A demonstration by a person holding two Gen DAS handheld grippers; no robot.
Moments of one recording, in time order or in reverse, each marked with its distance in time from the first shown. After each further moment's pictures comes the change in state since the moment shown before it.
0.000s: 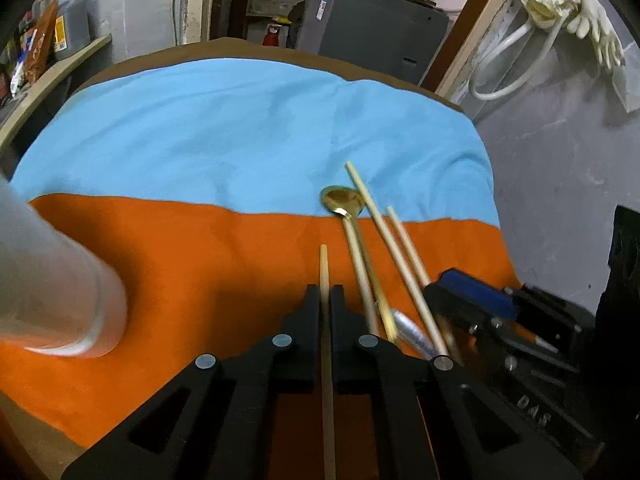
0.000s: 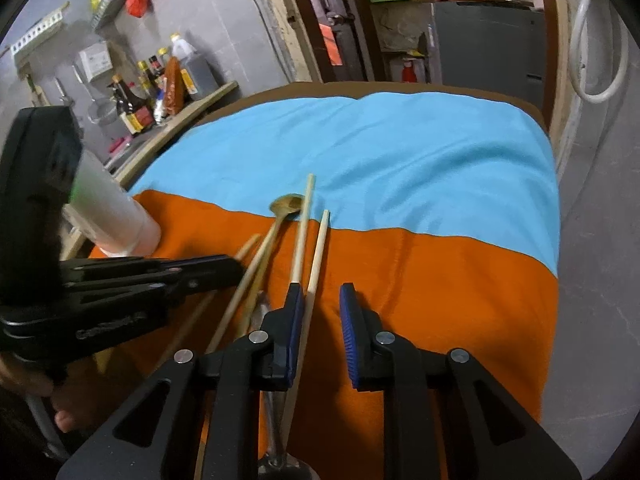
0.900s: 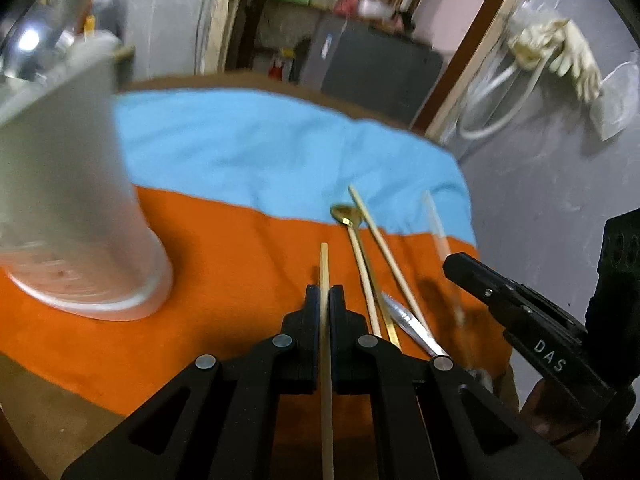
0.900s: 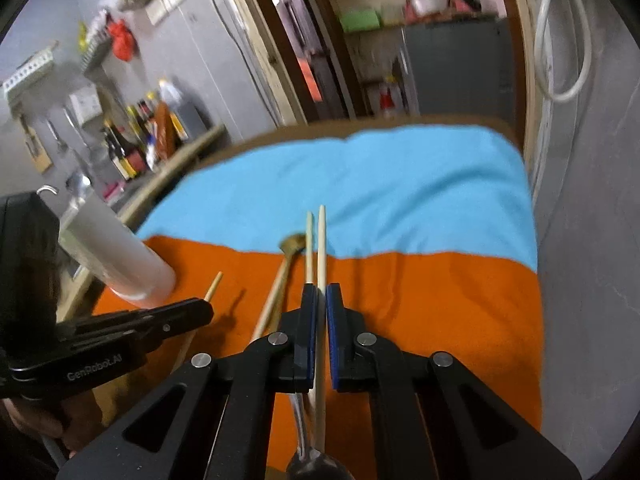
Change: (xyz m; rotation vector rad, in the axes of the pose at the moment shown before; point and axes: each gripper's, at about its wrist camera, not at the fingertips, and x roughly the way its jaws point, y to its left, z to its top) left arm -0.047 0.010 -0.032 -0.058 -0.190 -0.059; right arm -0.028 0.011 -0.002 0.098 -0.169 -0.012
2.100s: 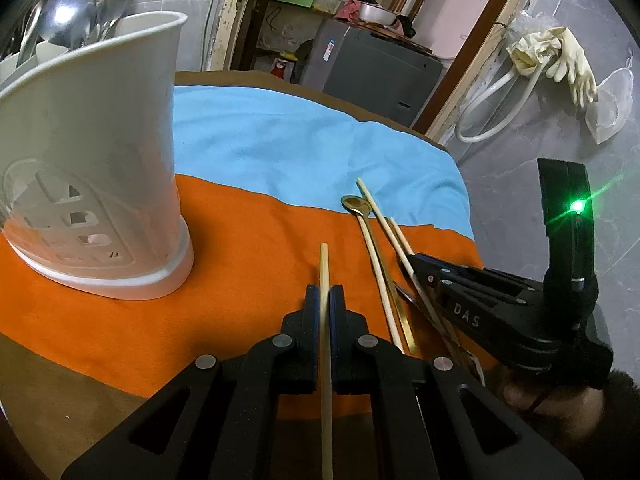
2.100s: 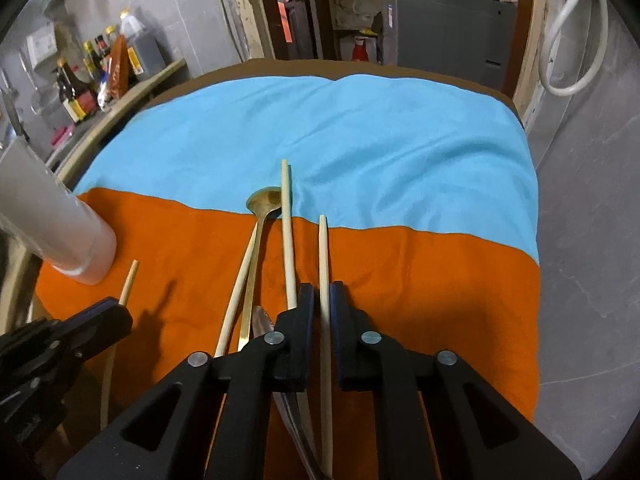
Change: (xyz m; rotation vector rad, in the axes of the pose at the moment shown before) left arm -0.008 0.012 -0.011 -0.019 0.008 -0.017; right arm 0.055 0.018 0.006 -0.073 0.244 -0.220
